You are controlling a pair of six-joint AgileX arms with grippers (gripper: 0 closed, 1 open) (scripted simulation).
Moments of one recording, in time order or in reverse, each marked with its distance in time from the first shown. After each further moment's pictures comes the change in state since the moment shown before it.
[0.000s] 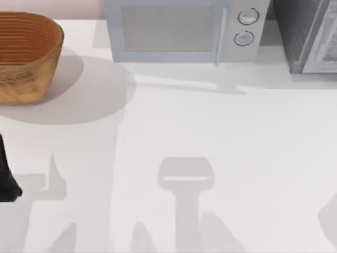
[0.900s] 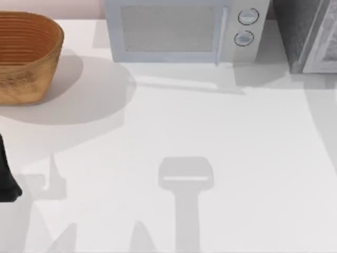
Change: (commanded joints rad) left arm 0.000 0.000 0.000 0.000 0.000 0.000; right arm 1.078 -0.033 -0.015 -0.038 1.077 0.000
